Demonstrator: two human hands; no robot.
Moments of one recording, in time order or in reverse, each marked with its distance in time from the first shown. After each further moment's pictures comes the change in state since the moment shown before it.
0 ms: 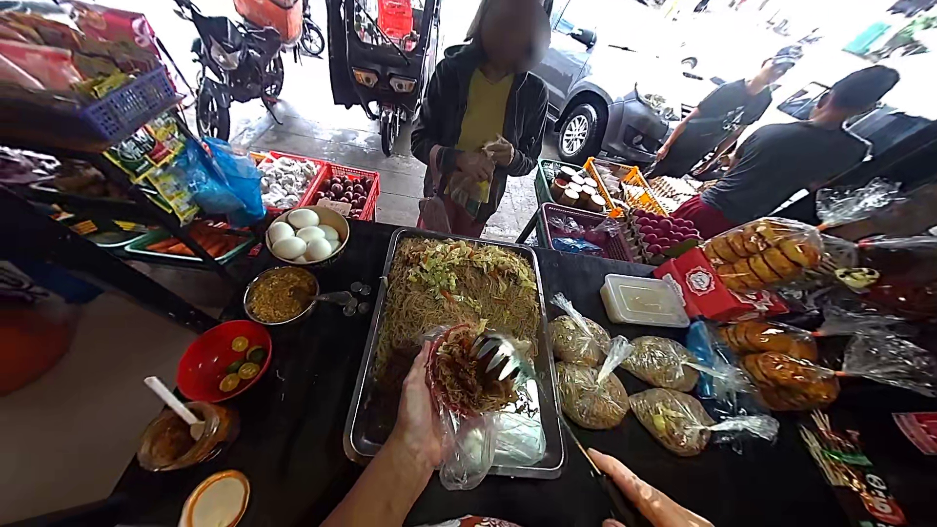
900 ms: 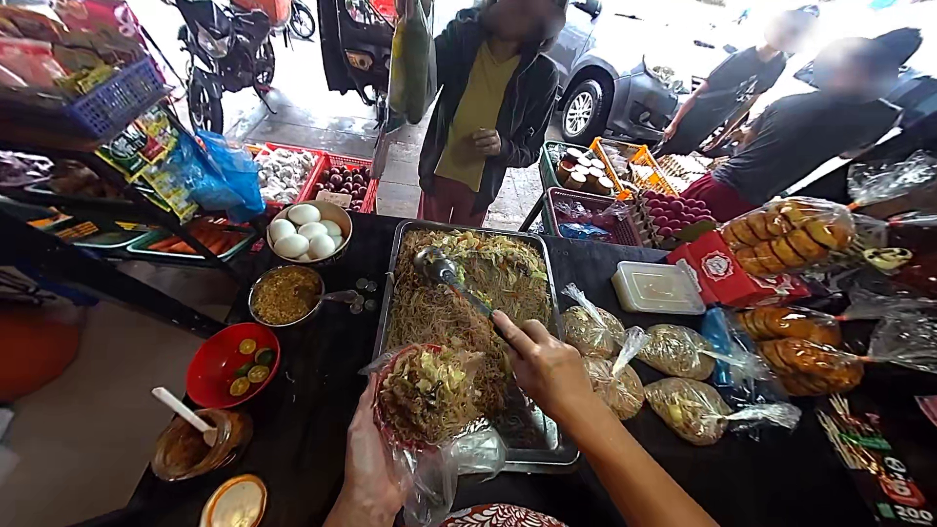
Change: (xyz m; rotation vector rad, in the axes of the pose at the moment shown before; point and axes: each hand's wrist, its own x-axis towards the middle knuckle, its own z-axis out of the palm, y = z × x) left_hand -0.036 0.032 -0.047 0.029 0.180 0.211; right_hand 0.186 0.042 0.066 -0.747 0.298 -0.226
